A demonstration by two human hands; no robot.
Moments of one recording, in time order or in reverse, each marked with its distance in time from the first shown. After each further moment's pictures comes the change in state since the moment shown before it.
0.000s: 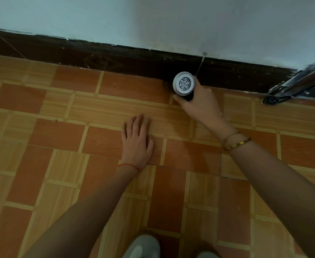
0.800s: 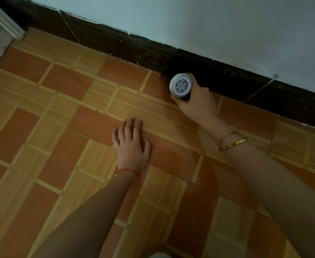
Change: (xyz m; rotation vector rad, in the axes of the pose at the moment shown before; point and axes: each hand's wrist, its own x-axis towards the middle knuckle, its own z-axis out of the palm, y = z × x) left_hand -0.017 -0.085 -0.029 0.110 0.140 -0.379; right_hand 0.052 -0.094 0.083 0.012 -0.098 -0.236
